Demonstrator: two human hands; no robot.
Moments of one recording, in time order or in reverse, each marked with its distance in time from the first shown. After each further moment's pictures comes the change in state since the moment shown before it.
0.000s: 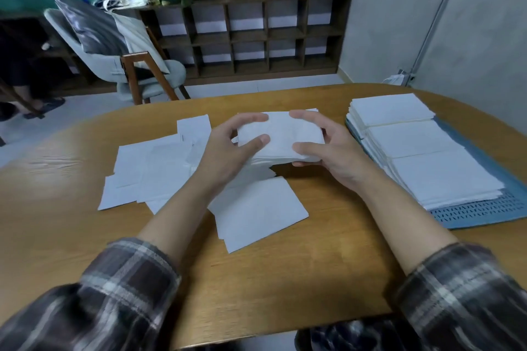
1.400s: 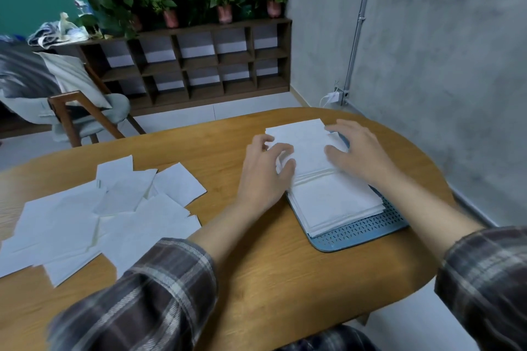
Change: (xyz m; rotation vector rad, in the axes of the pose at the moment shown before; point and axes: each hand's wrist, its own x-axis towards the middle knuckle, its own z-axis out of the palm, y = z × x) left_hand 0.047 0.063 0.217 0.346 -0.084 0.184; right_hand -0.037 -0.013 -0.223 -0.850 0.368 0.048
